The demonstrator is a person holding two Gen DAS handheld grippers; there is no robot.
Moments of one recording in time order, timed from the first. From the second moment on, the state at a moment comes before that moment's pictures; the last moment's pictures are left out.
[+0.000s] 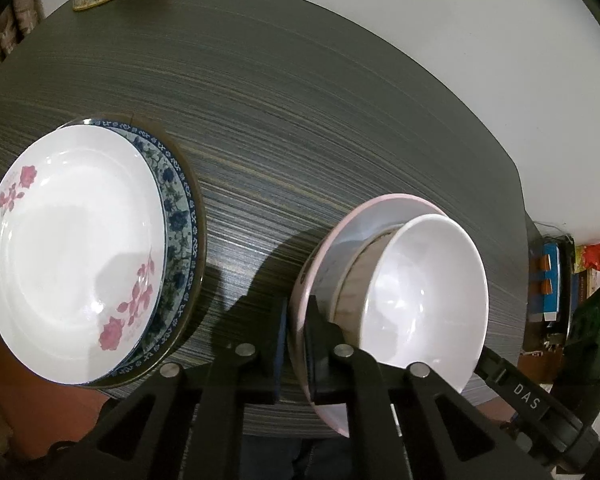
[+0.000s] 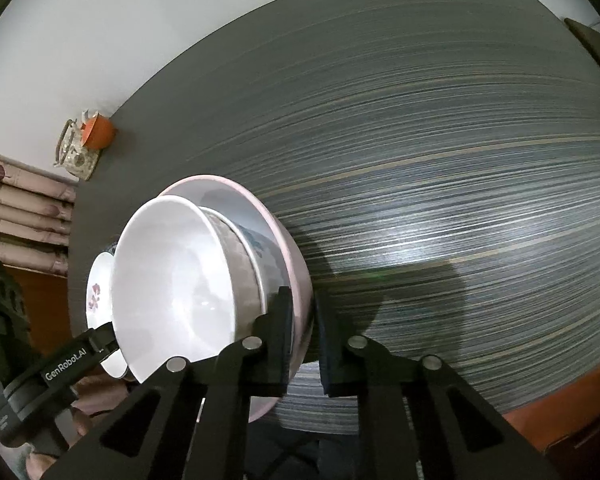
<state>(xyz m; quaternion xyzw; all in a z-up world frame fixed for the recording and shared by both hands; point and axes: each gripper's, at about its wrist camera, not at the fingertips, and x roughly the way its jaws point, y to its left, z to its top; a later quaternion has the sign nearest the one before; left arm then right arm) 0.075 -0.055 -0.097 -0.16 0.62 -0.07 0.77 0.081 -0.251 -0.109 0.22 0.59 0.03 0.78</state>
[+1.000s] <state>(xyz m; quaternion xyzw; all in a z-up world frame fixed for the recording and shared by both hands) 0.075 -0.040 -0.077 -0.15 0.60 -0.07 0.78 0.079 -0.243 -0.091 0.20 0.57 0.03 0.80</state>
